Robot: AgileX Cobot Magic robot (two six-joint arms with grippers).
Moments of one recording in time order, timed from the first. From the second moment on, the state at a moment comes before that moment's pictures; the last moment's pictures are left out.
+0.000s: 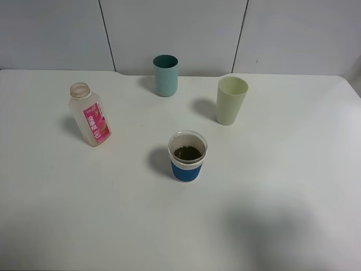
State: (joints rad) left arm 0.02 0.00 -0.51 0.06 1.06 -0.07; right arm -0.04 0.00 -0.50 0.02 1.06 -0.08
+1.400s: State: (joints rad) left arm 0.02 0.00 -0.51 0.05 1.06 -0.07; right arm -0.04 0.00 -0.50 0.02 1.06 -0.08
